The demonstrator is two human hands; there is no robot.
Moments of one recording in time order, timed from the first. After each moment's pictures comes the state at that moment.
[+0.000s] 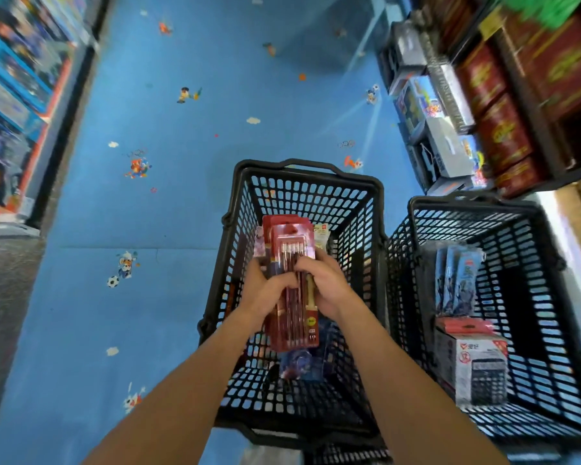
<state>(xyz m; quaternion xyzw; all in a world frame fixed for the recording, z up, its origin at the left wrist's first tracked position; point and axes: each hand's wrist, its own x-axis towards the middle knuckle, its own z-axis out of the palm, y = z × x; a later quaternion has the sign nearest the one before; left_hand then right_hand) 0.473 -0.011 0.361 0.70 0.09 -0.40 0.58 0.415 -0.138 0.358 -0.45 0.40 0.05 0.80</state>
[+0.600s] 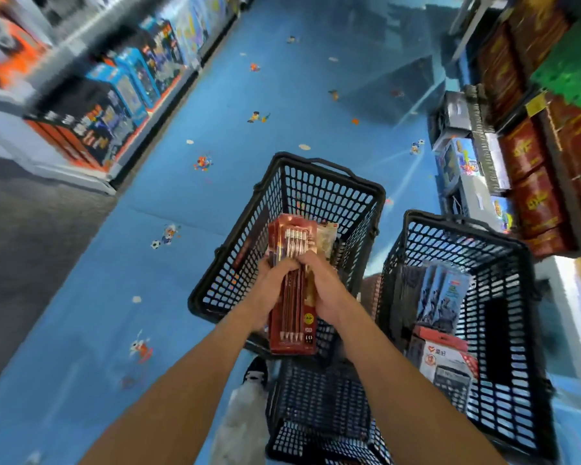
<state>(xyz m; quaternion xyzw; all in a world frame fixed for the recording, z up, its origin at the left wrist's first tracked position) 0.337 0.009 0.423 0.61 0.15 -0.37 0.68 0.314 -0.115 0.414 -0.46 0.27 0.14 0.83</state>
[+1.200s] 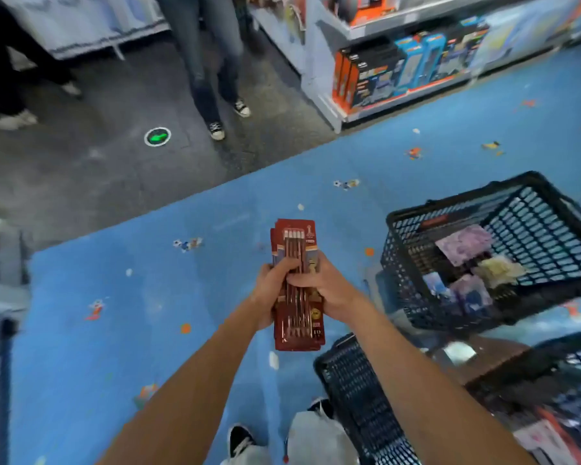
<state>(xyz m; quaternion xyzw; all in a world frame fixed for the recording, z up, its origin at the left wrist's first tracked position) 0.031 0.251 0.430 0.44 0.42 -0.04 0.79 0.106 0.133 0.470 -0.53 -0.07 0.50 0.68</state>
